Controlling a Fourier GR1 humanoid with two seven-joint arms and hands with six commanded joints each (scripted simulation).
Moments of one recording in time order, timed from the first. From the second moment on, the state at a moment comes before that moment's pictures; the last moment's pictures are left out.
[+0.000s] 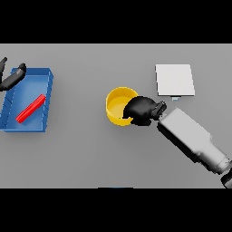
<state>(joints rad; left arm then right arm) -0.56 0.90 -0.59 -1.16 0.44 0.29 0.35 -0.70 -0.36 0.73 -1.14 0.90 0.47 -0.24</state>
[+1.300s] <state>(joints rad) -0.55 0.91 -0.59 -1.18 0.44 0.30 0.39 -0.72 -0.55 0.49 -1.21 0.83 0.43 -0.13</state>
